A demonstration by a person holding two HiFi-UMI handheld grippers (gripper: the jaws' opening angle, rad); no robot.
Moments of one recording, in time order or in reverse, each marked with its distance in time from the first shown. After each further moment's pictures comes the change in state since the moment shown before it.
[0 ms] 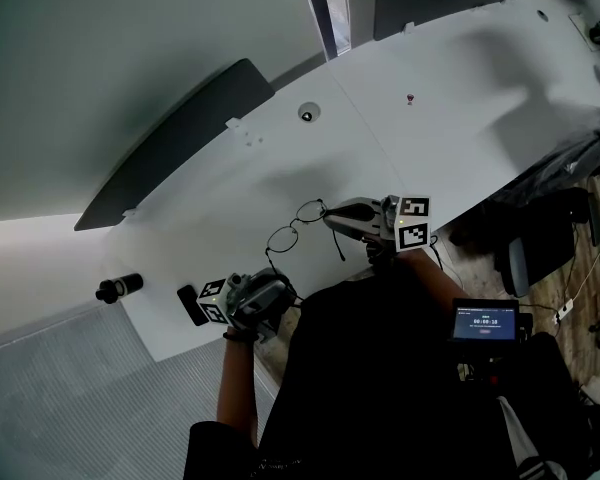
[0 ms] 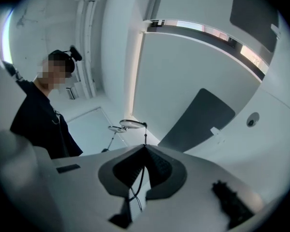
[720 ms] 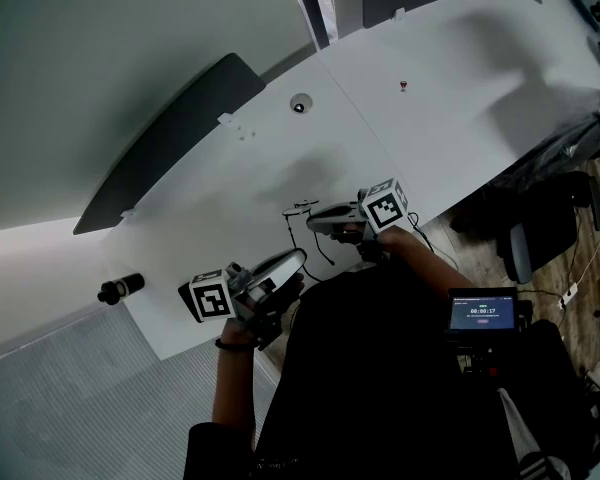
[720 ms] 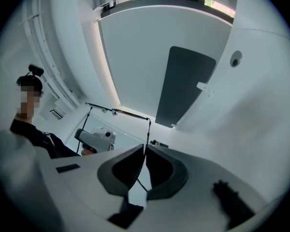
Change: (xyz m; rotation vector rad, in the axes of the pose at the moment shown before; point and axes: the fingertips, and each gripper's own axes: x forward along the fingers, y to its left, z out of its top) left arm 0.049 0.033 0.001 -0.215 0.131 0.500; right arm 0.019 -0.033 -0.071 0.423 0.190 -0.002
